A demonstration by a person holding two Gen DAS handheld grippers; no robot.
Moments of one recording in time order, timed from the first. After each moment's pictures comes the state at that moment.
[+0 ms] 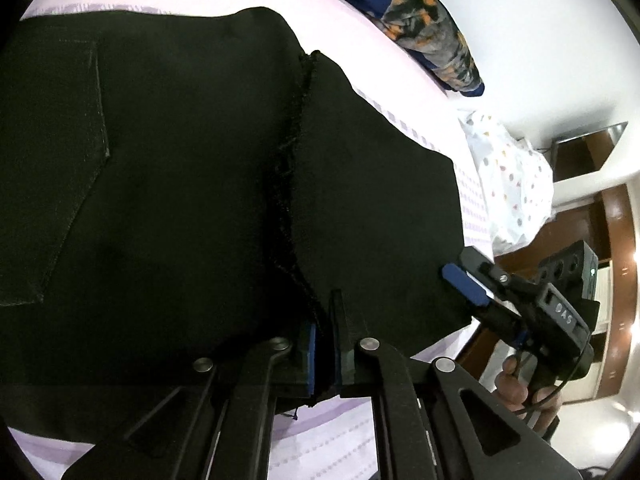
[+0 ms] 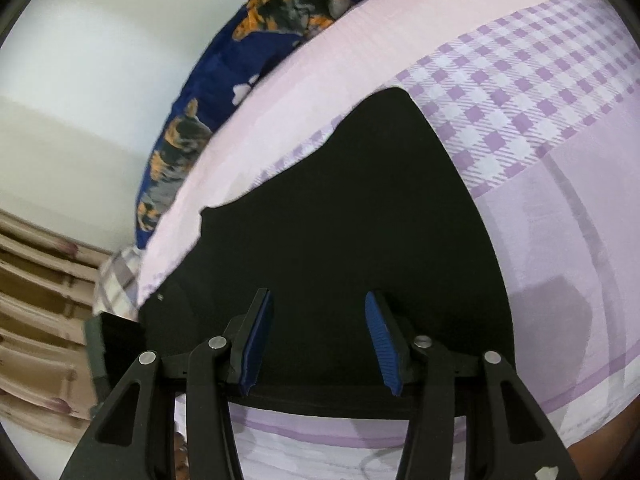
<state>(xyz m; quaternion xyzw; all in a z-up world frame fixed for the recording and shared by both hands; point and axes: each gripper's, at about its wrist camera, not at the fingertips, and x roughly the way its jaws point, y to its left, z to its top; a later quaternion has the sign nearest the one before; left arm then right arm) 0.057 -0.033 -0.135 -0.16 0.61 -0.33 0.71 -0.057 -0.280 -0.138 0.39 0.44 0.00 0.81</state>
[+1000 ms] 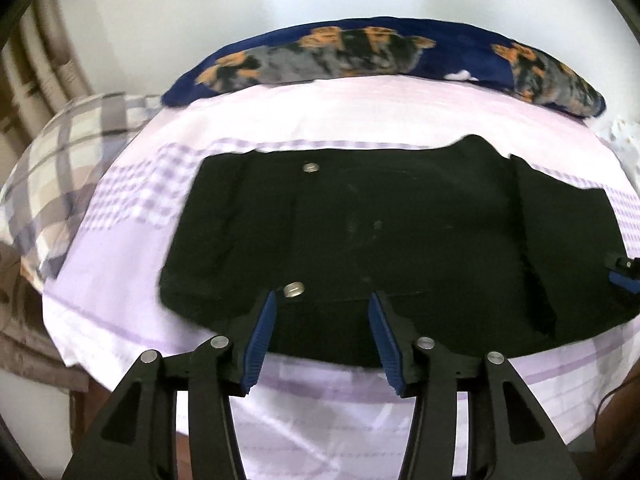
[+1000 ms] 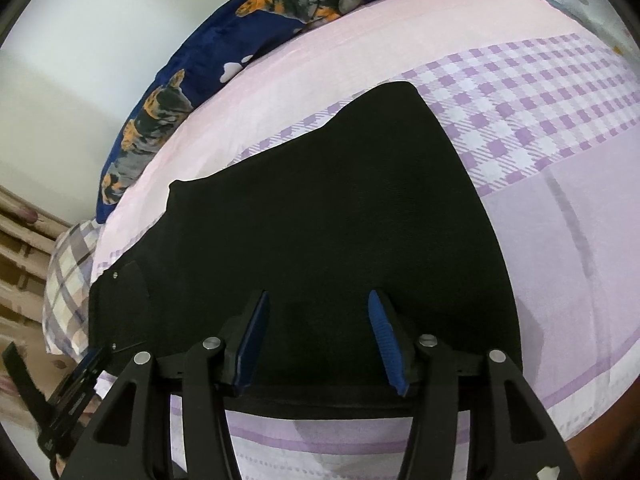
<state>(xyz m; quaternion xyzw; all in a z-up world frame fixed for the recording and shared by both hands) 0.008 0.089 -0.073 0.06 0.46 -0.03 0.89 -0.047 -0.252 -0.132 0.31 0.45 -0.05 0.83</state>
